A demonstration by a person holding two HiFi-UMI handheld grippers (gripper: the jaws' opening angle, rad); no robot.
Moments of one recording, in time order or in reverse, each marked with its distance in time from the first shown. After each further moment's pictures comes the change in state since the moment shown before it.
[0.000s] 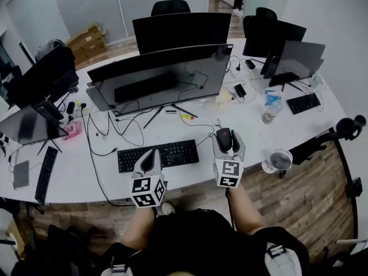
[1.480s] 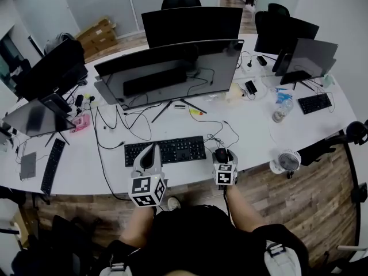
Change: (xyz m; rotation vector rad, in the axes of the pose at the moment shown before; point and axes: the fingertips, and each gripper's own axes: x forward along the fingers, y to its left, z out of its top) left arm -0.012 0.011 0.019 0.065 -0.072 0.043; right arm 0.010 0.032 -0.234 0.069 0.489 0.088
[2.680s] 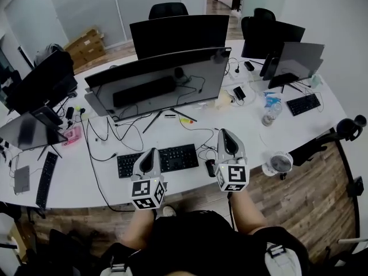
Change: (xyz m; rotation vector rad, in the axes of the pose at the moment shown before) left arm 0.026 -0.014 0.004 -0.025 -0.017 -0.060; right arm -0.154 0.000 0.258 -0.015 -0.685 0.025
